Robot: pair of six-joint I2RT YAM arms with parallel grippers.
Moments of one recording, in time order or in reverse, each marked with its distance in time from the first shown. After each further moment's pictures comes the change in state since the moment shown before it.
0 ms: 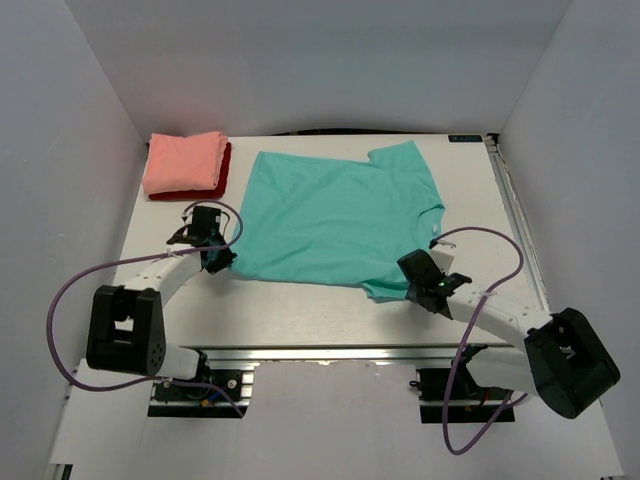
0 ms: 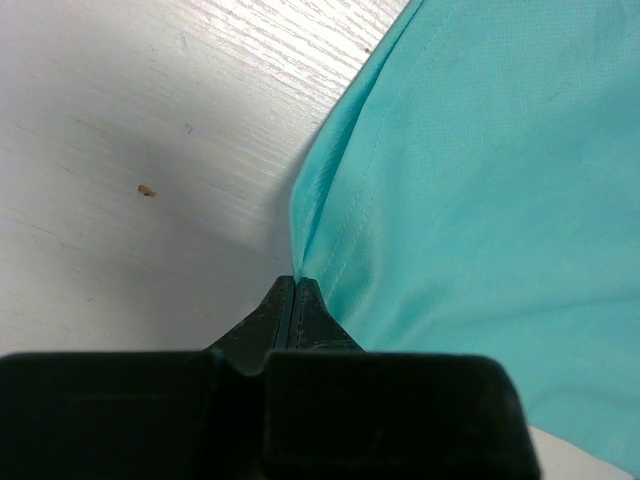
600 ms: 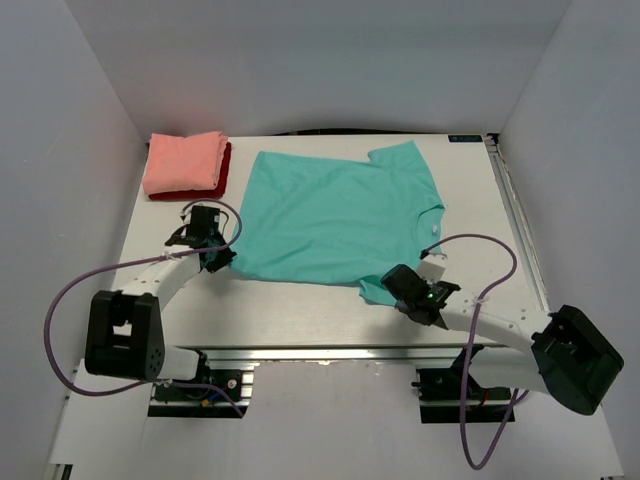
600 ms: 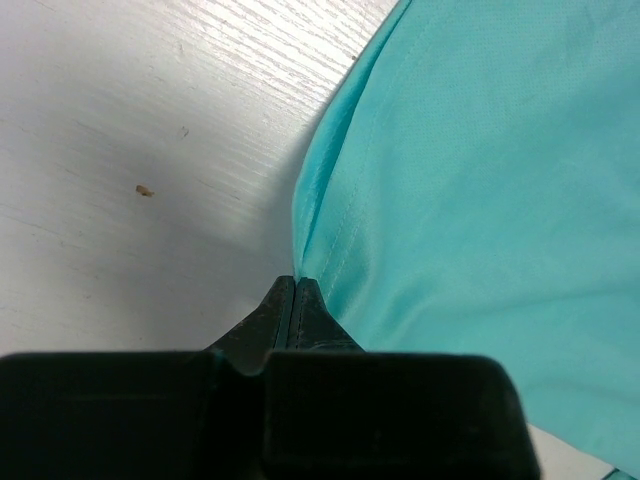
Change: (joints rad) left arm 0.000 -0.027 0.000 0.000 0.002 -0.007; right arm 0.208 -0.004 0.002 -0.069 0.117 0.233
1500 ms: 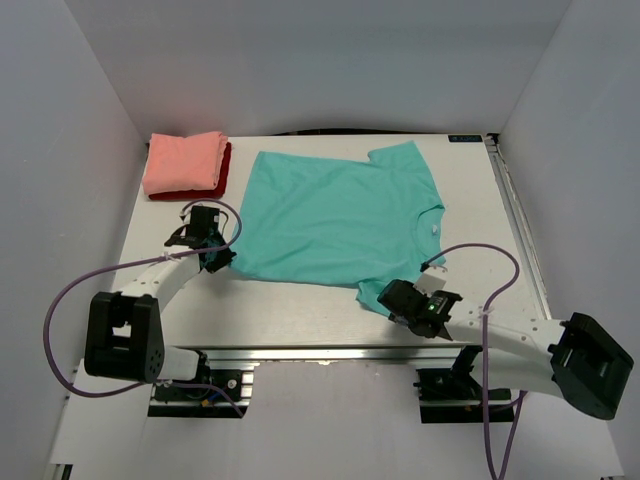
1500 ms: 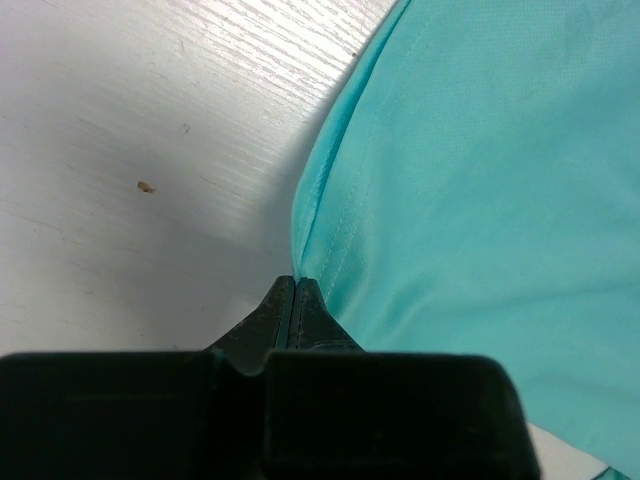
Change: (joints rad) left arm 0.000 -0.009 0.000 -0.008 0.002 0.000; right arm 0.158 -0.091 -0.017 -0.173 -0.030 0.201
